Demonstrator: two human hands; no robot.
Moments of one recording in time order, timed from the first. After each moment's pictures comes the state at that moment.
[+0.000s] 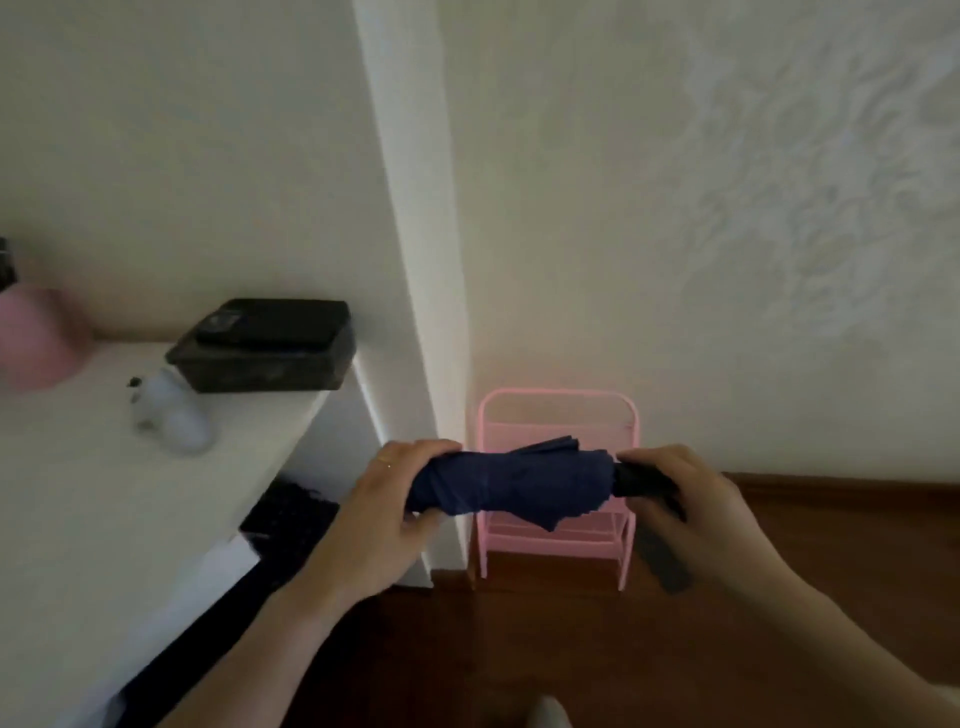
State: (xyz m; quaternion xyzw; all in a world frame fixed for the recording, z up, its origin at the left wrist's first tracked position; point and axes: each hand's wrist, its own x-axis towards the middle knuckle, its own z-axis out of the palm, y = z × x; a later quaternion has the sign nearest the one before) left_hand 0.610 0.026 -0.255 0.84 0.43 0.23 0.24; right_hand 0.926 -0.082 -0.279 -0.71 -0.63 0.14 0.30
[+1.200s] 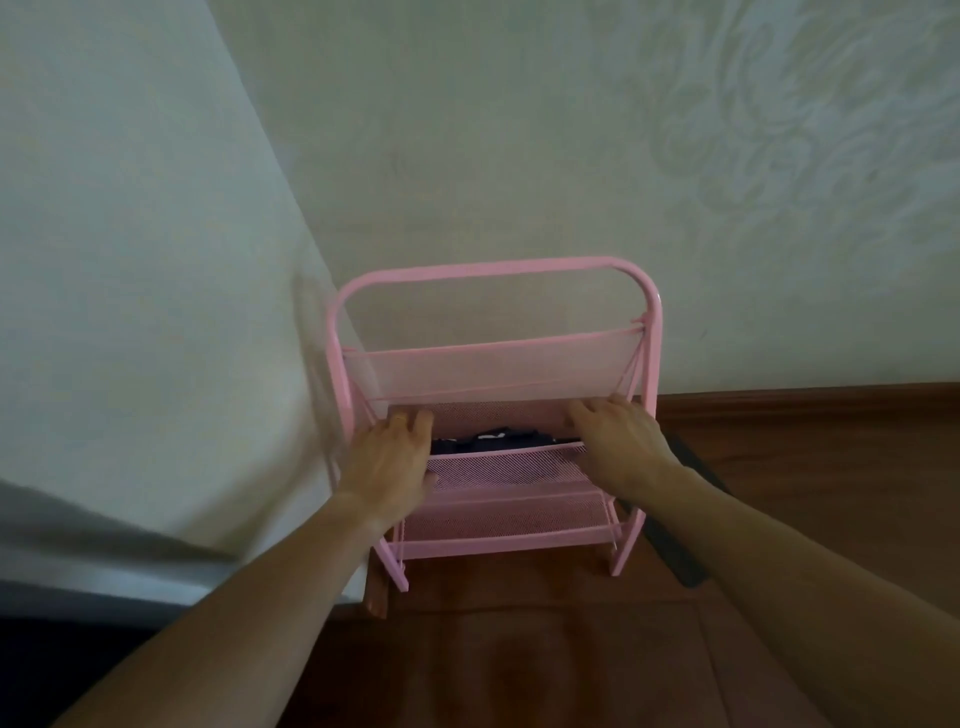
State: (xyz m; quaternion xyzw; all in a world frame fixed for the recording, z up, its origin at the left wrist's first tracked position) left_hand 0.824 0.301 -0.657 0.91 0.41 -0.04 -0.02; right_hand 1.071 0.200 -0.646 -0.77 -0.64 0.07 -0.04
